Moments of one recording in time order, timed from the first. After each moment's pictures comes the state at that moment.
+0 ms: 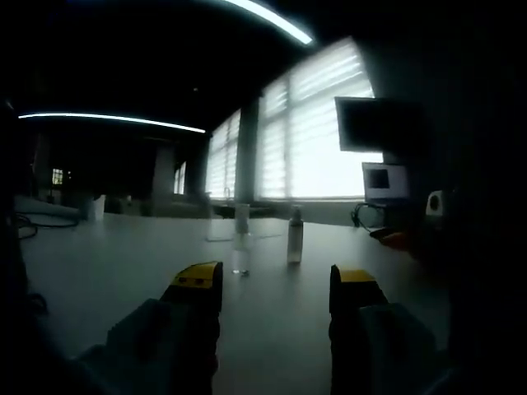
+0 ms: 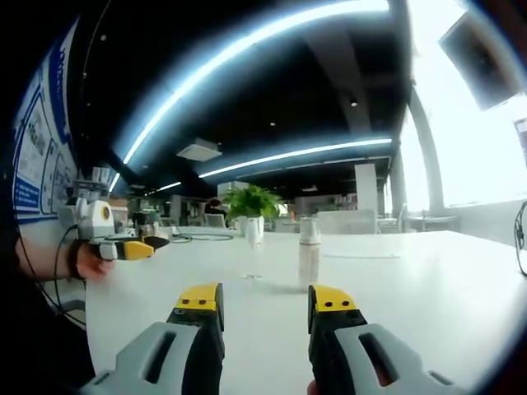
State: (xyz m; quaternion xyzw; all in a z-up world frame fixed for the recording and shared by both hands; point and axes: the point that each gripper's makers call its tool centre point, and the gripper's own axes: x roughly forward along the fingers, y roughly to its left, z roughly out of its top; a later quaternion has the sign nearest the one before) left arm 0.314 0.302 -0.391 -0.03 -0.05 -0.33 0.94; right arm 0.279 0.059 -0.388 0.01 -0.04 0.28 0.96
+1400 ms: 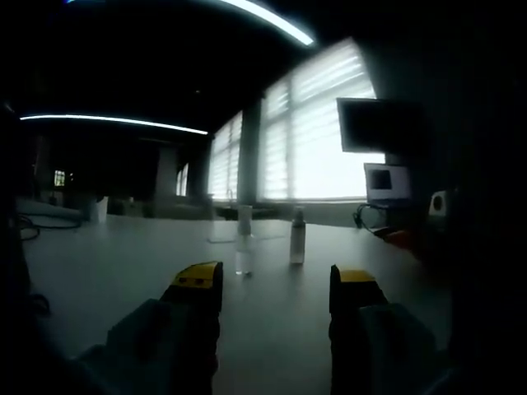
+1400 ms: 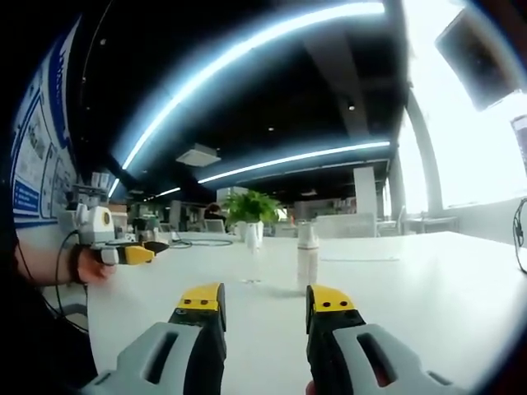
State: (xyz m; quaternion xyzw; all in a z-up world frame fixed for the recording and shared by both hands) left arm 0.312 0.300 -0.388 -0.03 -0.06 -0.32 0.95; right arm 0.276 0.055 -0.384 0.02 -0.05 0.28 0.96
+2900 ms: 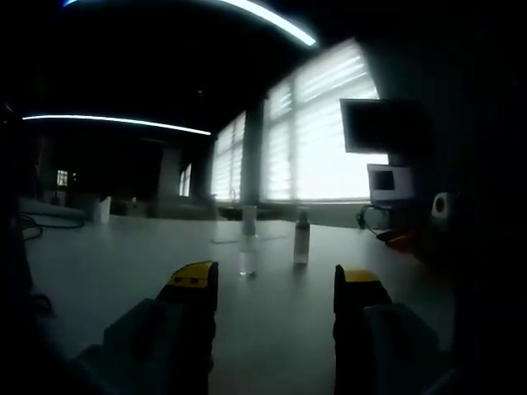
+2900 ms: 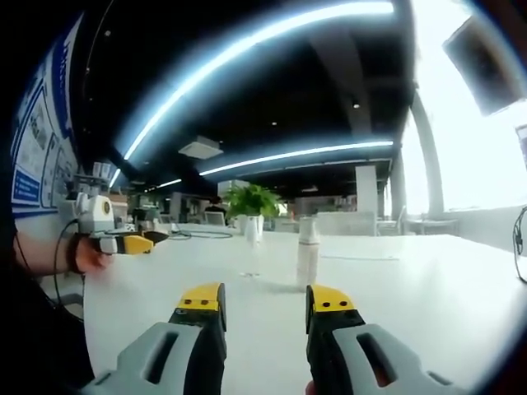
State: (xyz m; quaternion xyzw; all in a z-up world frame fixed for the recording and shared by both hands) left arm 0.292 0.278 -0.376 -0.03 -0.06 -0.31 0.95; right arm 0.282 0.051 -0.393 0.00 -0.04 0.28 0.96
